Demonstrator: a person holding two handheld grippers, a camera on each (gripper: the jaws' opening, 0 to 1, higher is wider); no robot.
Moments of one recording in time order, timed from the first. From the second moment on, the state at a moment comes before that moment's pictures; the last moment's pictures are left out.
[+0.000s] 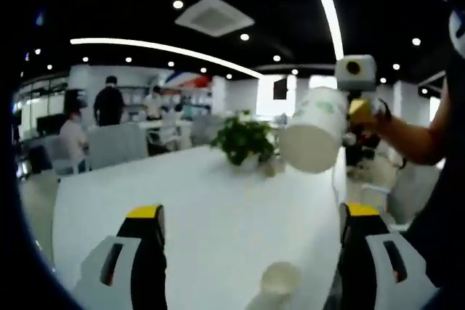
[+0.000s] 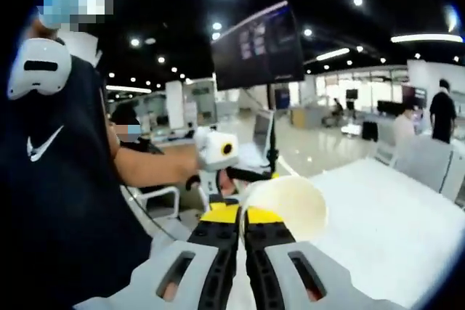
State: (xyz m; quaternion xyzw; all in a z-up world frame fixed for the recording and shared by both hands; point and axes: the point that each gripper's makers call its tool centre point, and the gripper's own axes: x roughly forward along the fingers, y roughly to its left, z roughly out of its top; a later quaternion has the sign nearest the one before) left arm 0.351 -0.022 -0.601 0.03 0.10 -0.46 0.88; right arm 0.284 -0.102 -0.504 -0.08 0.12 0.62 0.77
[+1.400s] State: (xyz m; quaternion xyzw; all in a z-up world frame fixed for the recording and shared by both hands) left arm 0.380 0.071 -0.658 0.06 0.13 -0.28 0.95; right arm 0.287 -0.088 -0.561 -0.47 0.33 0.56 0.60
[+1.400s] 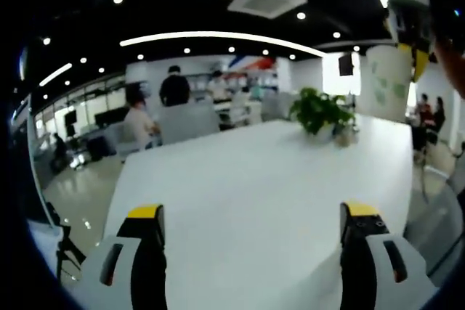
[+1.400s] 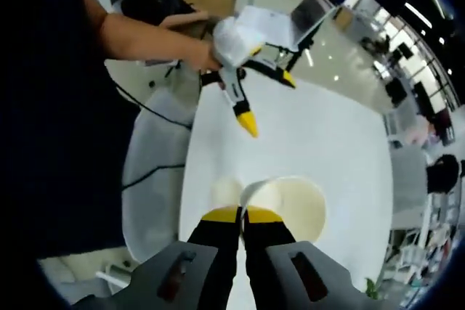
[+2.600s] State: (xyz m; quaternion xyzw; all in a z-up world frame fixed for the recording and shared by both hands) left arm 0.373 0.077 -0.683 0.06 0.15 -0.28 0.95; right arm 0.281 -0.088 -0.607 -0.45 0.37 0.55 0.60
